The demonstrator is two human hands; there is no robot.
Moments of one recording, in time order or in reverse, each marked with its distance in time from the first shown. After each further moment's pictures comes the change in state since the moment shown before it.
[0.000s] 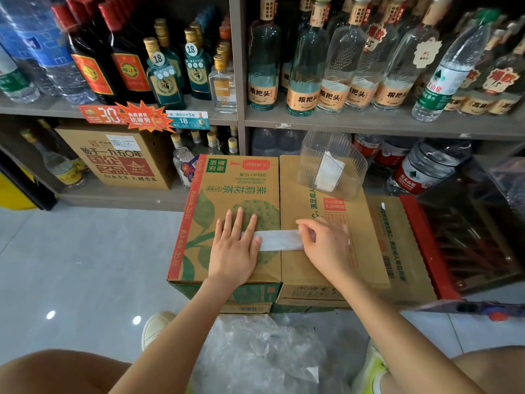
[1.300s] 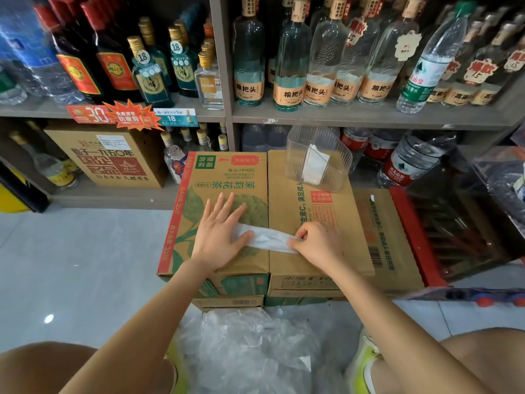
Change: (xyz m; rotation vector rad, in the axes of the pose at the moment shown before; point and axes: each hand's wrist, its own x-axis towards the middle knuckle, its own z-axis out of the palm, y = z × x) left_hand 0.011 -0.017 -0.016 -0.161 0.171 0.161; right_hand -0.007 0.000 -0.025 -0.028 -0.361 0.194
